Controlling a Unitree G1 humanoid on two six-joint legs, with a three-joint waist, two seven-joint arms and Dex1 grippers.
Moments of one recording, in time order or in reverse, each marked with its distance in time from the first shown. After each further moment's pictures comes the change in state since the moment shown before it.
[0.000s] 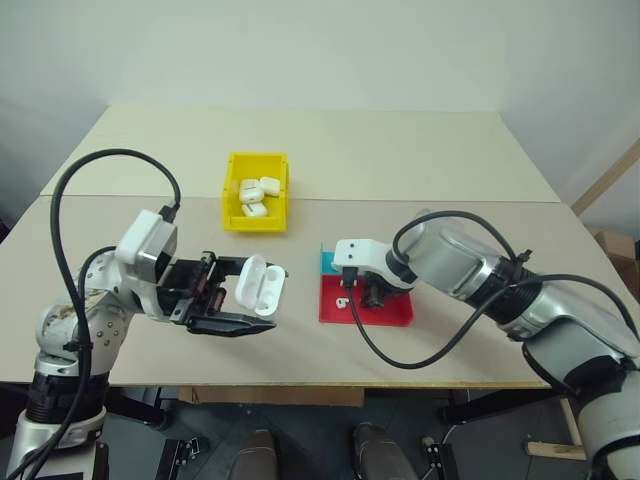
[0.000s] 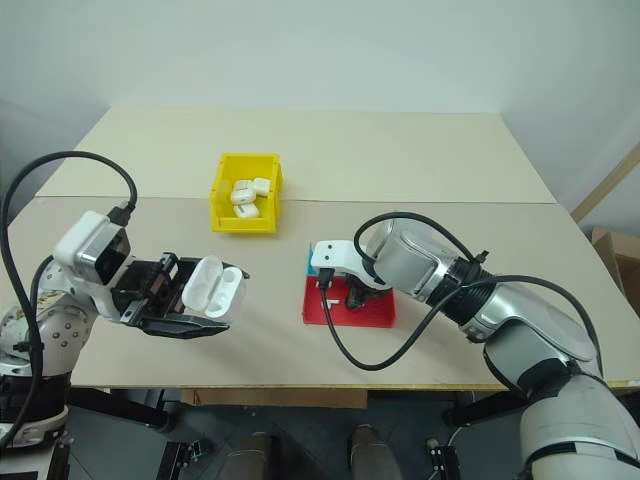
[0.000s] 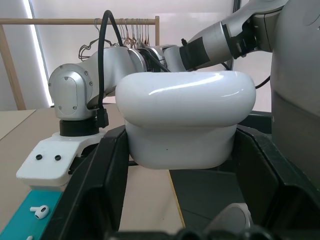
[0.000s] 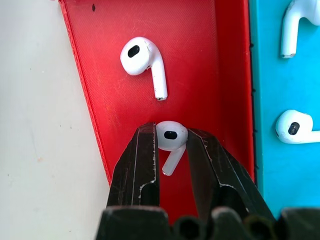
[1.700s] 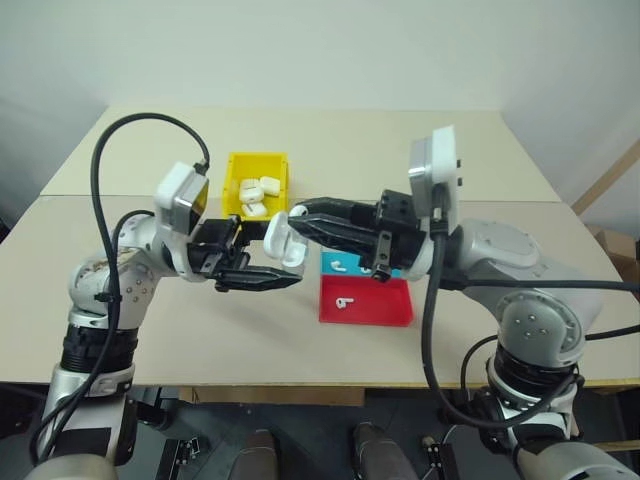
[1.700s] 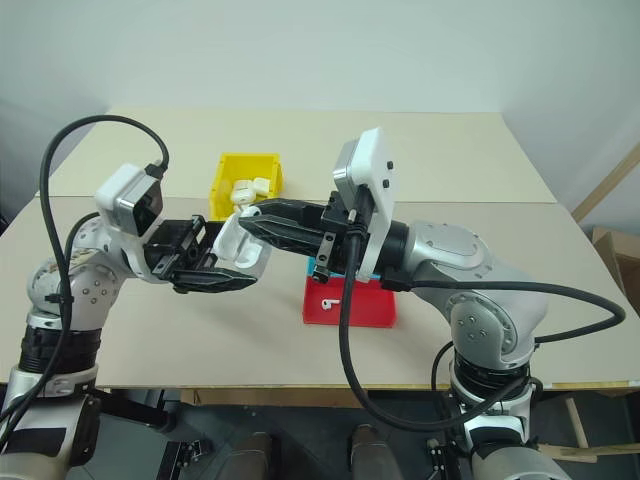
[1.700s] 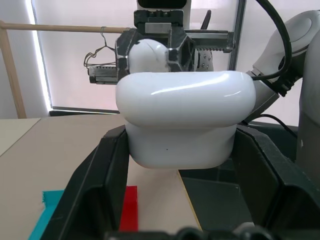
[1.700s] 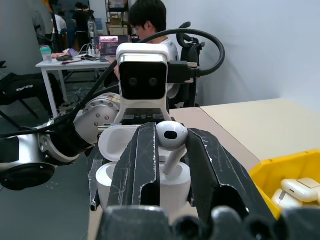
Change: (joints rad) left arm -0.263 -0.084 -0.090 0.164 0.045 0.079 0.047; right arm 0.431 0.319 -0.966 -0.688 0.712 -0.122 -0.501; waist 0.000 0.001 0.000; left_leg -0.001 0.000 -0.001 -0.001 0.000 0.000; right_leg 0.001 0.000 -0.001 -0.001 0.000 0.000
